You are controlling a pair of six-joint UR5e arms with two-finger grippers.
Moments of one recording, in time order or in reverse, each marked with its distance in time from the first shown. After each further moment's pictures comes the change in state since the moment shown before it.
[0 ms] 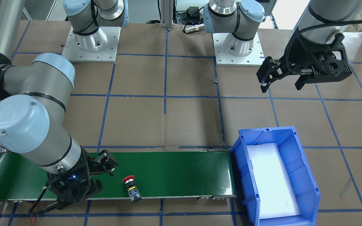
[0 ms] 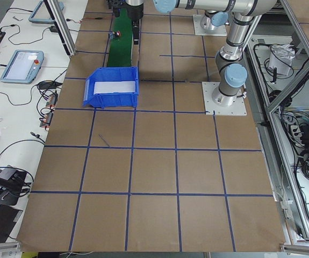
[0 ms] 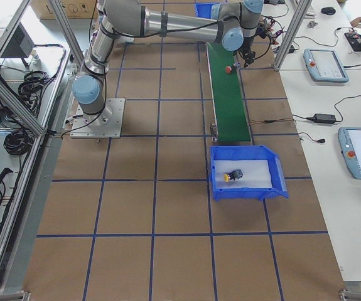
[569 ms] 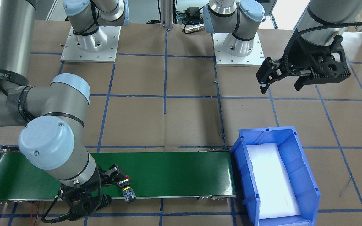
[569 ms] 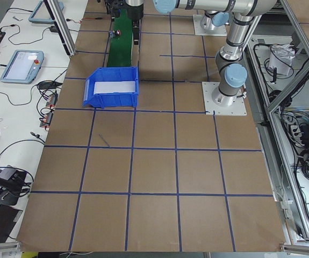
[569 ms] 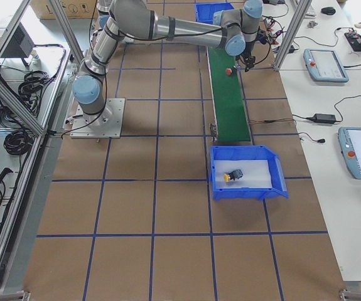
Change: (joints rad) left arm 0.000 -0.002 -0.002 0.003 -0.001 0.000; right arm 0.021 0.063 -0.010 -0.057 -0.032 0.114
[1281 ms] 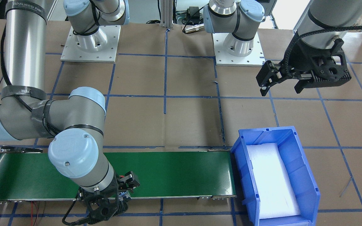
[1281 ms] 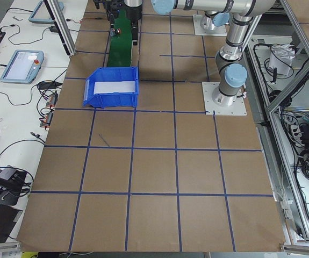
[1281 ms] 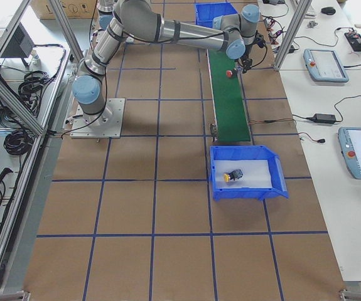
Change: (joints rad) left arm -0.001 -0.011 0.012 0.005 0.000 -0.003; right arm 0.046 0.059 -0.001 -0.068 -0.005 0.085
